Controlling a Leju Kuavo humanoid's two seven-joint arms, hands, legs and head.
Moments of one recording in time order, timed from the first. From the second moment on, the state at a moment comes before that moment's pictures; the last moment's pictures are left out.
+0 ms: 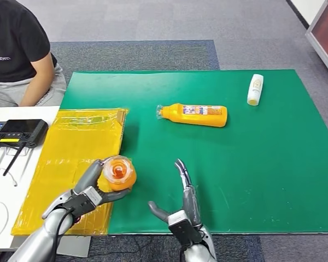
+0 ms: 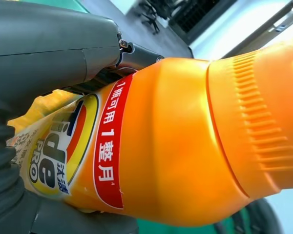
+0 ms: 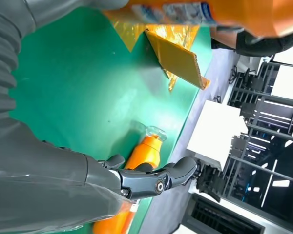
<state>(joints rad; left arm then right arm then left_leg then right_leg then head) -0.13 0.17 -0.49 -1.44 -0.33 -0.05 -0.47 -0.07 0.13 0.65 -1.17 0.38 -0.51 -0.58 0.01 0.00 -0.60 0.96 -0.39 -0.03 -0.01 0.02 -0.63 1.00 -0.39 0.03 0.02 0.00</state>
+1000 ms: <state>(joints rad) -0.09 0.39 -0.38 -1.49 -0.55 0.01 -0.39 -0.06 0.14 0.64 -1.11 0.31 -0.47 -0.59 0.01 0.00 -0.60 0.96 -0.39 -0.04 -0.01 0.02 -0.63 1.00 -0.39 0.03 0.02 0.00</state>
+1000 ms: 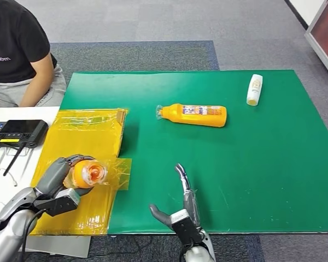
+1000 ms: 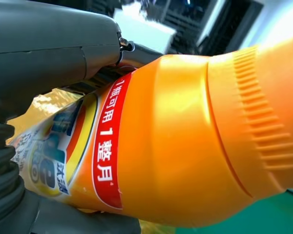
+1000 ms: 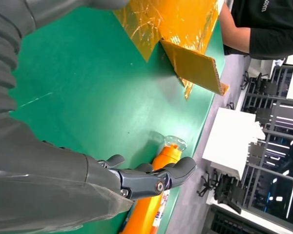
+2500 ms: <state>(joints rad) -0.37 0.17 -0.48 -1.01 -0.49 -0.08 -0.41 -0.12 0.16 0.64 -0.98 0.28 -0.42 -0.55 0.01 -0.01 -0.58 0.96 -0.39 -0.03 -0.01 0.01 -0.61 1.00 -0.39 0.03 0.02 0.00</state>
